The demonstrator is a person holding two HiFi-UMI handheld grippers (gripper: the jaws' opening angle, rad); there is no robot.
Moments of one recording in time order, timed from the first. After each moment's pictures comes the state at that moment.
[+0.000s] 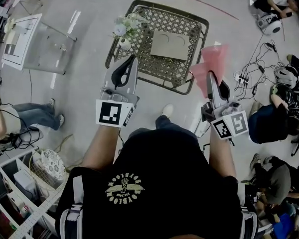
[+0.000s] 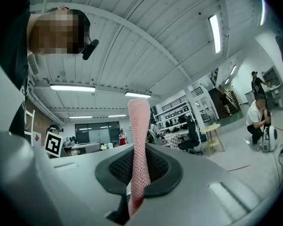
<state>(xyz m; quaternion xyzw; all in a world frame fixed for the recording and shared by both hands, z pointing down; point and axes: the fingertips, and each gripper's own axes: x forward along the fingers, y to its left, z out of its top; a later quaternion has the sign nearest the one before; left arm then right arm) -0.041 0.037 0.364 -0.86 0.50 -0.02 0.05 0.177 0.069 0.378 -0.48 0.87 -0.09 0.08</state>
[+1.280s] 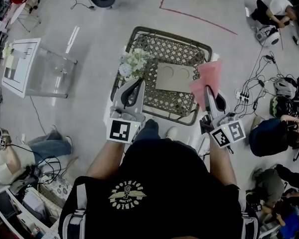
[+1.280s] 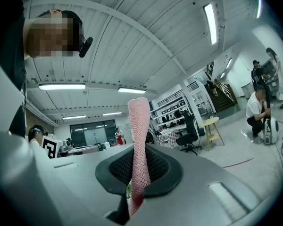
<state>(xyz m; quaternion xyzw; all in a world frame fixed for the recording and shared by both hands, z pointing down) -0.069 -0.100 0.388 -0.88 0.48 -0.03 0.02 0.137 -0.079 0.396 -0.50 0.86 -0.13 0.08</state>
